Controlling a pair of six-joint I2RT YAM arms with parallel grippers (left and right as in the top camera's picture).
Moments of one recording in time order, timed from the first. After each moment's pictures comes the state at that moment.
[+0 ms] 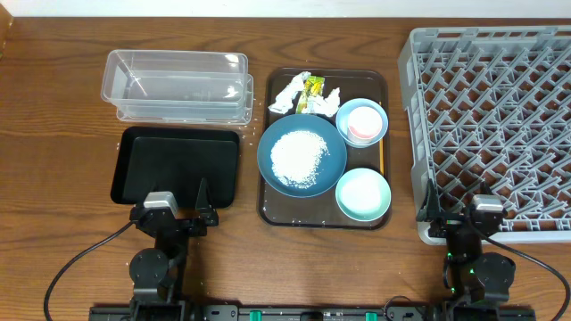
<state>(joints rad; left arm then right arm) -0.02 0.01 0.01 -0.11 -0.01 -0.17 -0.06 0.01 0.01 -0.07 -0.03 0.06</state>
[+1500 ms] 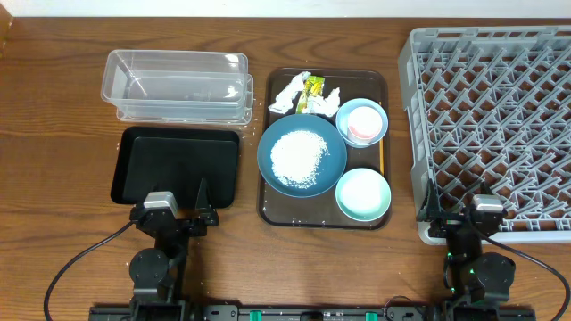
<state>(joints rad) -0.02 0.01 0.01 -0.11 -0.01 -0.17 -0.06 0.01 0.01 -0.07 -0.03 0.06</state>
